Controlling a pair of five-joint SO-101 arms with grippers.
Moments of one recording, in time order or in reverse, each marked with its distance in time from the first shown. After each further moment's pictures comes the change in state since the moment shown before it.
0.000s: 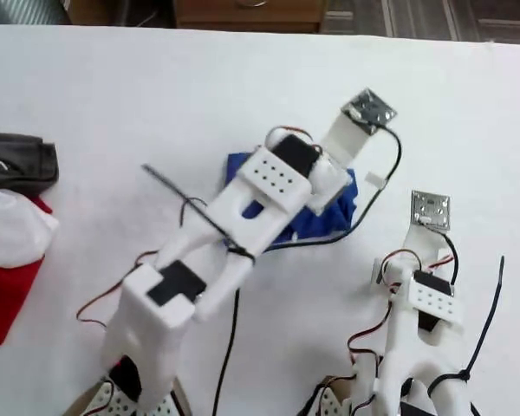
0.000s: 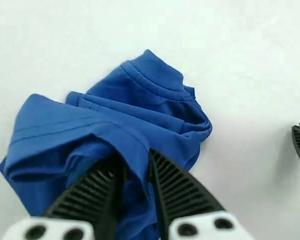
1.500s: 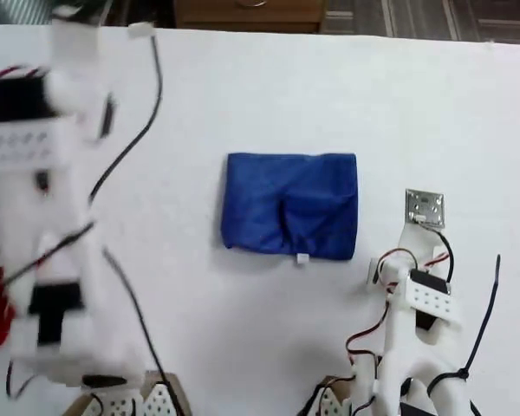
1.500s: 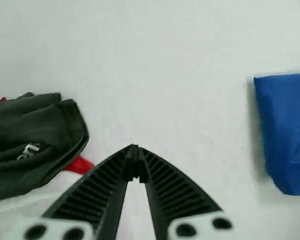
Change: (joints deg) left arm -49.5 -27.4 -7.3 29.3 -10.0; right arm -1.7 0.0 0.0 0.0 0.0
